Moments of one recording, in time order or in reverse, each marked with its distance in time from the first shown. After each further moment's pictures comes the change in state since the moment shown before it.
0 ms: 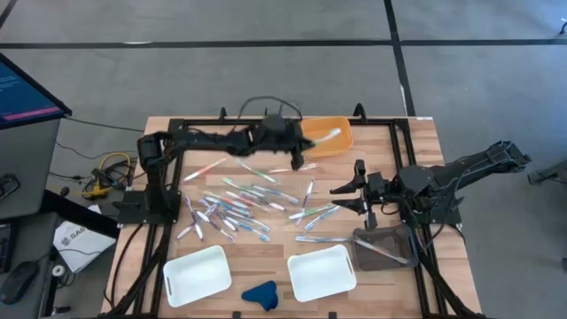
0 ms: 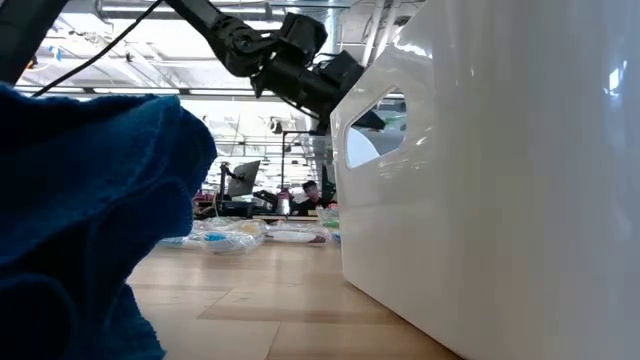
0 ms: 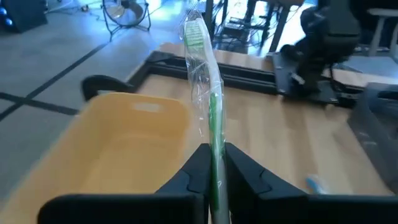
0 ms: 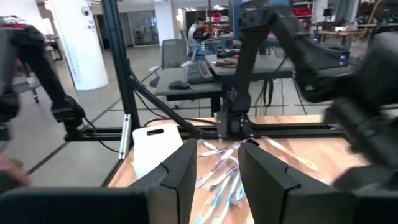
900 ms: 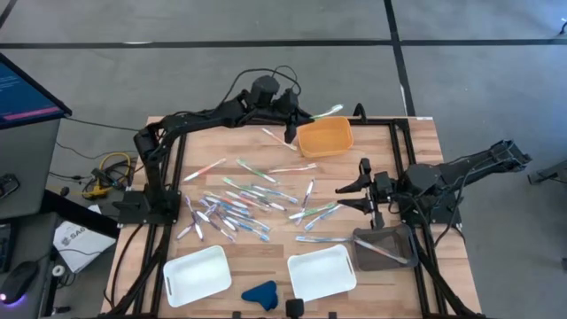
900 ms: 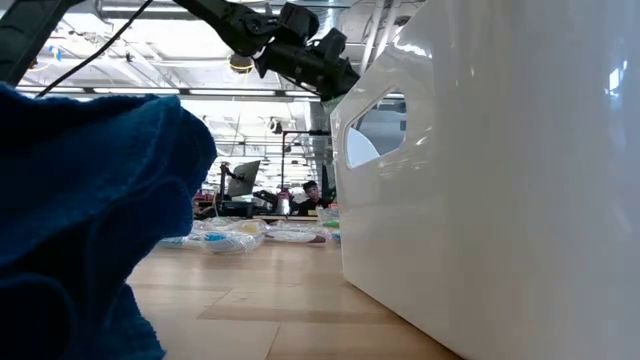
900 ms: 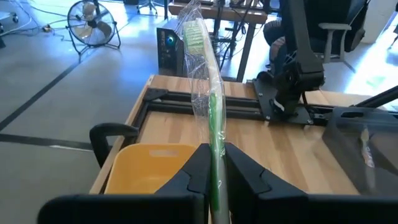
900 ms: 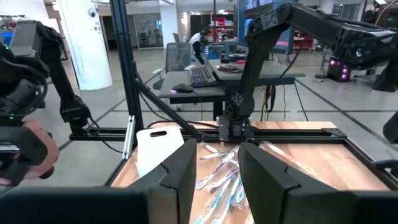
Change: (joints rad) left arm 0.155 0.000 0.268 -0.251 0.307 0.110; right arm 0.009 -0.054 0.000 -0.041 0.000 -0.028
